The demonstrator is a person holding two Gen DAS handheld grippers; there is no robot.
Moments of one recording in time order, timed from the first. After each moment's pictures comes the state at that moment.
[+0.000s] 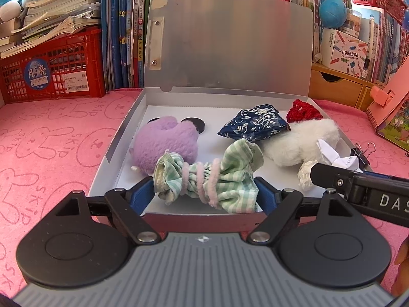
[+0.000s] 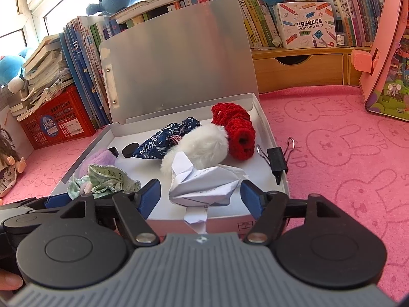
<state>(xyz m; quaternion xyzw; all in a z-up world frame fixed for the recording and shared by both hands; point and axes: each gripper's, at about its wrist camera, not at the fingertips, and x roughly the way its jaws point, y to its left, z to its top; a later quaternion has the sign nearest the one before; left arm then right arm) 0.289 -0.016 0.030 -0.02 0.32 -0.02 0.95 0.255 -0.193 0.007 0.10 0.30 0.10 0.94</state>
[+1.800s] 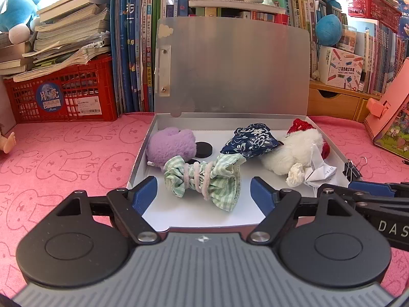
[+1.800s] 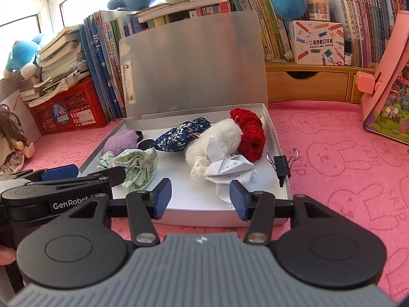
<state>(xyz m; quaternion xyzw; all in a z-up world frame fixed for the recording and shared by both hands) 0.265 -0.008 0.063 0.00 0.28 -0.01 0.96 0.229 -0.179 0.029 0.06 0.30 0.12 0.94</state>
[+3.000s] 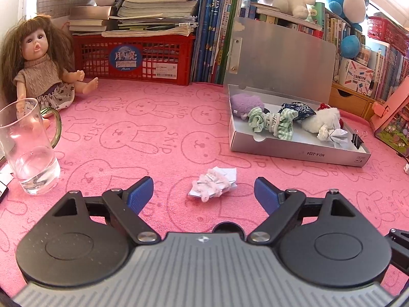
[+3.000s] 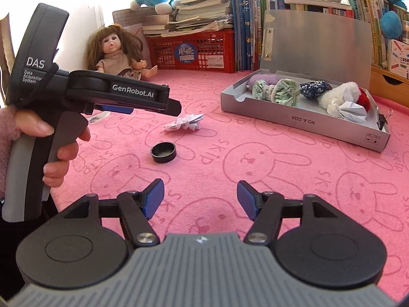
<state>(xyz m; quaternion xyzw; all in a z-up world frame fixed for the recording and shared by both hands) 0.115 0.103 0.064 -0.06 0.30 0.03 0.95 0.060 -0.087 0.002 -0.05 0.30 0.31 0.90</state>
